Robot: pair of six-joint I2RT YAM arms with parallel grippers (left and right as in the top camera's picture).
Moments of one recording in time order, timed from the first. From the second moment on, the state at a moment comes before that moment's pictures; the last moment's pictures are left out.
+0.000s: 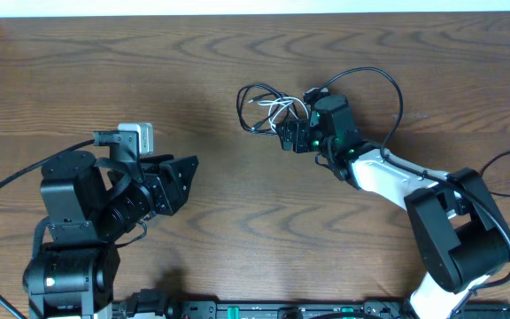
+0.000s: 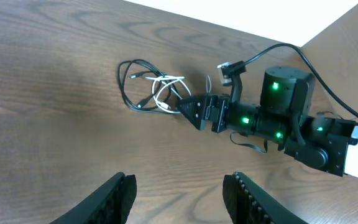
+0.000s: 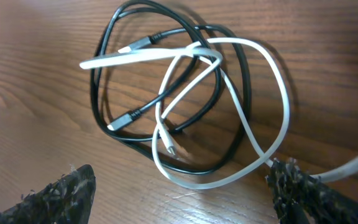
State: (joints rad) left arm 0.04 0.80 1.07 -0.91 0.54 -0.20; right arm 0.46 1.86 0.94 0.20 -0.18 0.45
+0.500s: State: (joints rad) left arm 0.04 0.80 1.07 -0.92 0.54 -0.20; right arm 0.46 1.86 0.94 0.10 -0.14 0.53
